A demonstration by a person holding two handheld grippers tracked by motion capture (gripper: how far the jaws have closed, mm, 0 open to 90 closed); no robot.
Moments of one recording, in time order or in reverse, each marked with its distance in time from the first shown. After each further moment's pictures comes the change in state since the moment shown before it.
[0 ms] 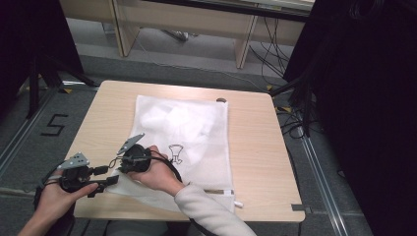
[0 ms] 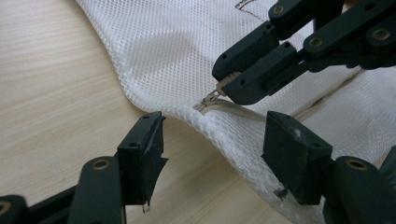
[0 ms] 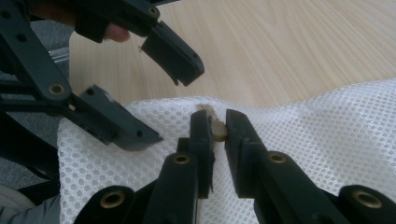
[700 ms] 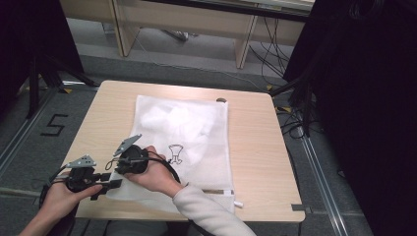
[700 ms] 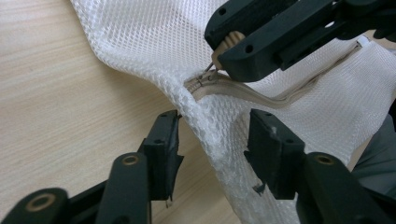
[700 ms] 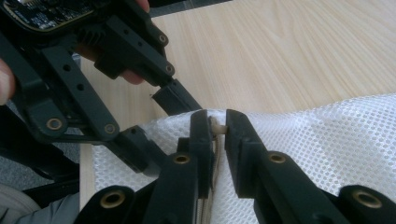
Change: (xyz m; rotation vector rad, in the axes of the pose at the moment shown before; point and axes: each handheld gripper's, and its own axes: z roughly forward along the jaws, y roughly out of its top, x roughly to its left) left arm -0.001 -0.004 0.012 0.100 -0.056 -0.045; right arm 0.009 0.006 -0.003 -0.014 0.009 -0.018
